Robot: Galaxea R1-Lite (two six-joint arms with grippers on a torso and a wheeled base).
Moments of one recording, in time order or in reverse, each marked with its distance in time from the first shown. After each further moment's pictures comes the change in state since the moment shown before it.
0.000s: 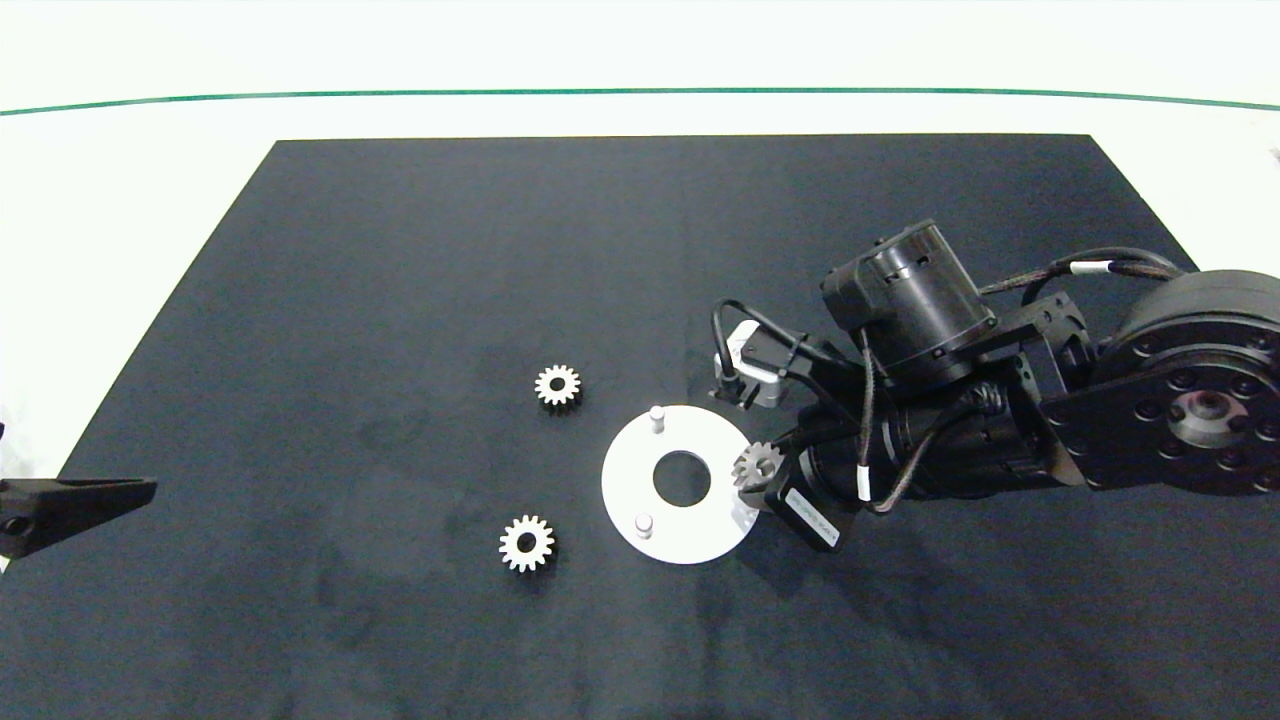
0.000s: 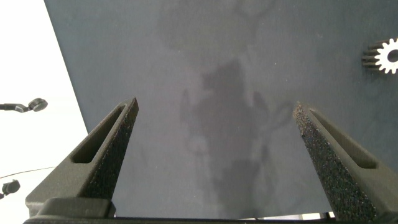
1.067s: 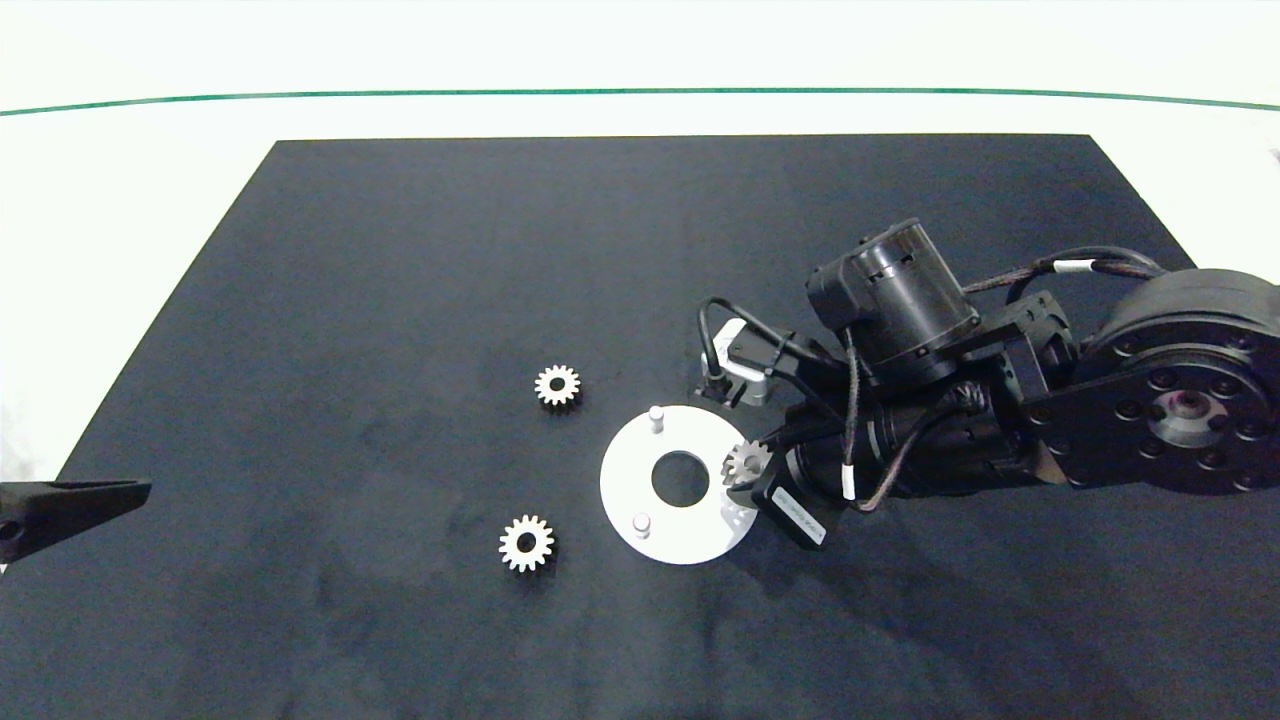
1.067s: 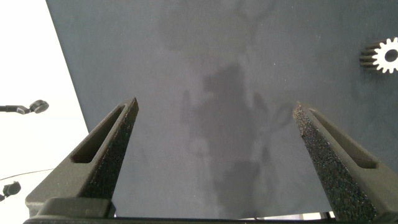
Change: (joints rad) left arm -0.001 -0.013 0.002 0.001 0.000 0.001; right arm 0.015 0.017 -0.023 -0.003 0.000 0.002
